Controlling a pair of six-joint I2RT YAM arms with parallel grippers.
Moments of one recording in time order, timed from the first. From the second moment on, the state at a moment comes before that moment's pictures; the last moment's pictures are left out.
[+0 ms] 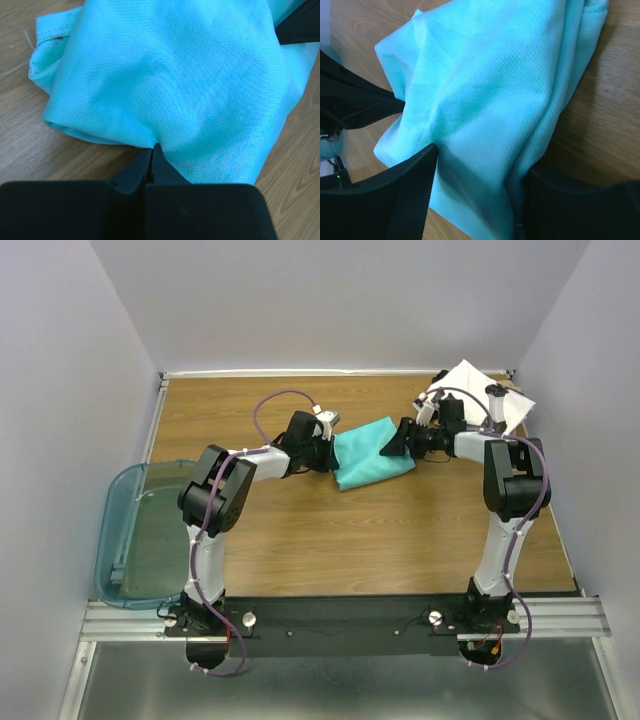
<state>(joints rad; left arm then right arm) -0.49 2.05 1.23 0.13 0.39 -0.25 0.08 2.06 1.24 -0.01 -0.79 0.22</state>
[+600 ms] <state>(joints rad) -0.50 2.04 1.24 0.12 0.37 -0.26 0.09 2.01 1.17 -0.06 -0.69 0.23</state>
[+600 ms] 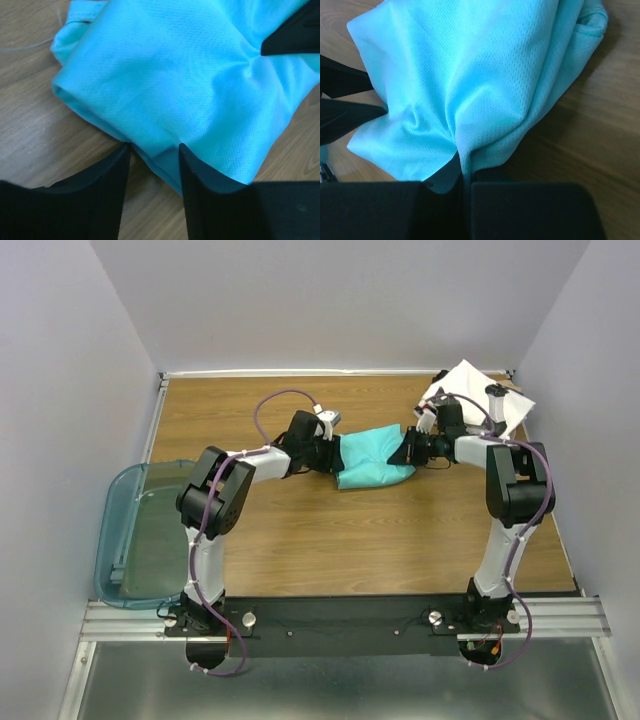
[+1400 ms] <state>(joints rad) -0.44 1.68 1.13 0.02 0.30 -0.35 0.10 1.81 1.37 -0.34 -0.33 0.18</state>
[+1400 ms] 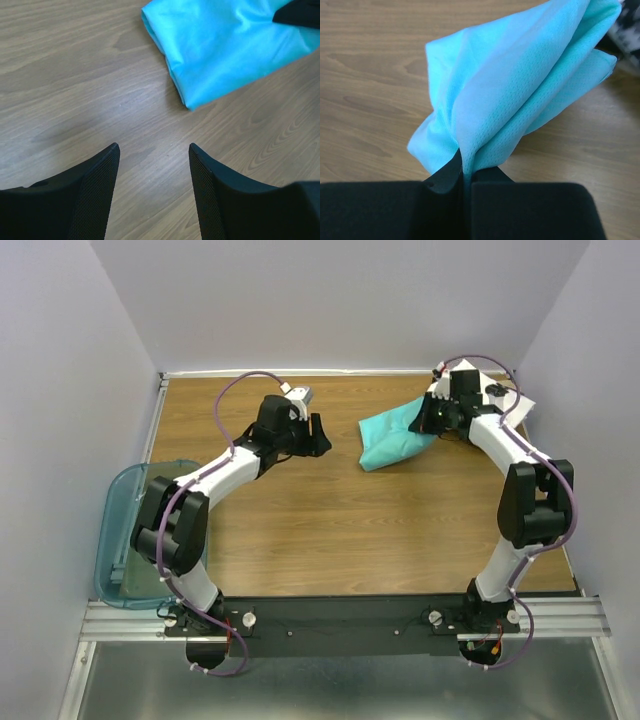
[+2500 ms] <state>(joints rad) -0.36 1.89 1.48 -0.25 0.51 -0.40 0.00 2.22 2.35 -0.44 -0.23 0.16</state>
